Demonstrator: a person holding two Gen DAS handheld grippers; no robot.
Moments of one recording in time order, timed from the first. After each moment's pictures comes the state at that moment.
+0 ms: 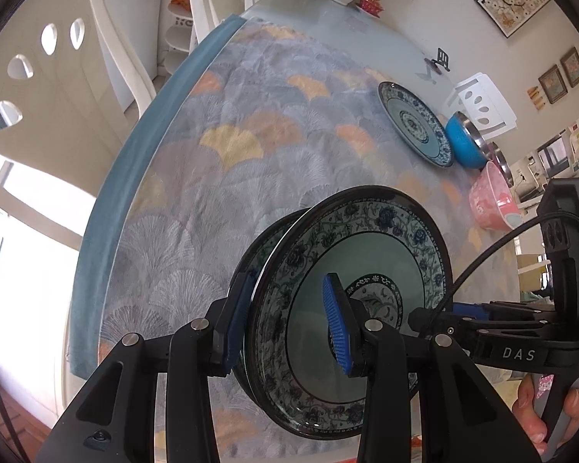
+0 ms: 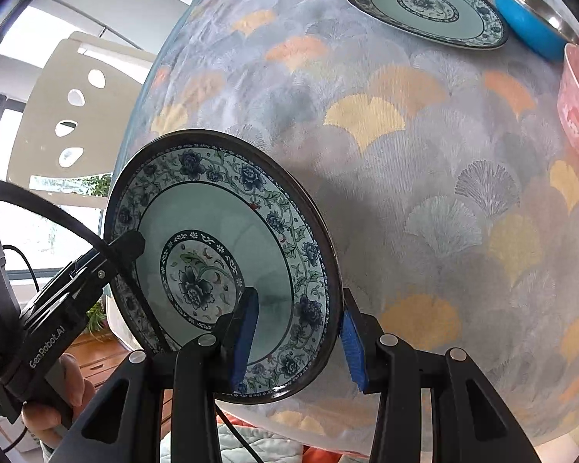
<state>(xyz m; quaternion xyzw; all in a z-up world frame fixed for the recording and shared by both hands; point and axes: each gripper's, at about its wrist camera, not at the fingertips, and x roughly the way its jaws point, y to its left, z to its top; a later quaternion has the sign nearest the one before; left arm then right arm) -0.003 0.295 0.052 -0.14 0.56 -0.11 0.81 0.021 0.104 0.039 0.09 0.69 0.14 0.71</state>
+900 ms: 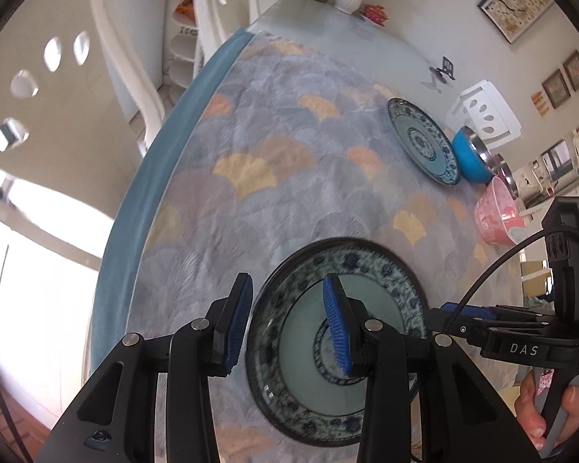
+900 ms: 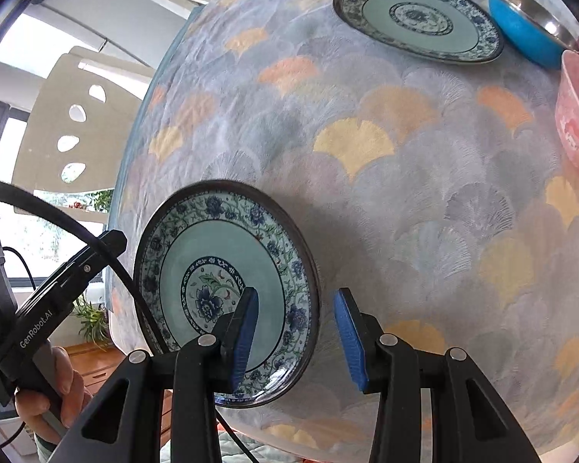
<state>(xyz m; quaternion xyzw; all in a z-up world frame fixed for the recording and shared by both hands) 0.014 0.301 0.067 -0.13 0.55 -0.10 0.82 0.026 0.087 0.052 0.11 0.67 0.13 0.72</state>
